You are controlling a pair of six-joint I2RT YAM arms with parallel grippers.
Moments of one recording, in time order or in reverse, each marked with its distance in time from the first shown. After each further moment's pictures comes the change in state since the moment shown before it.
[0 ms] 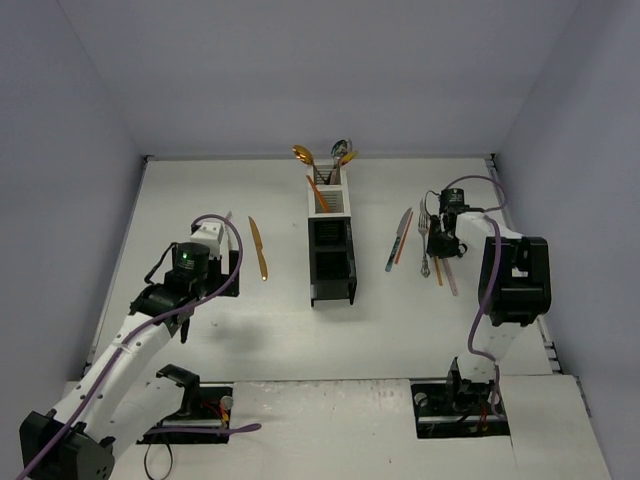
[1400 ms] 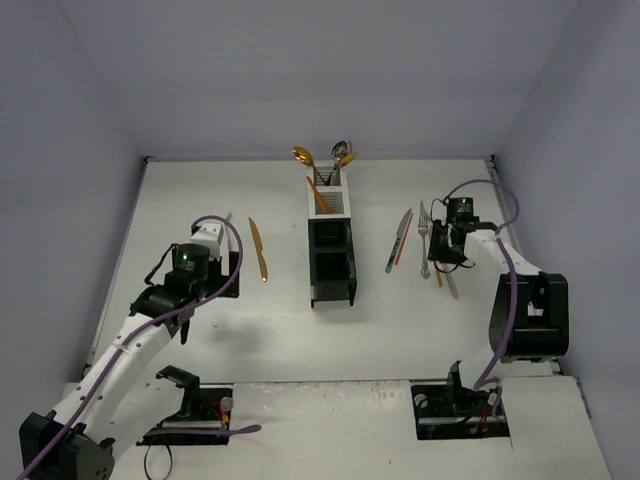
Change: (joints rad) left arm 0.000 0.001 0.000 0.001 0.000 0.000; right arm 0.018 -0.269 -0.160 -0.002 -0.060 0.014
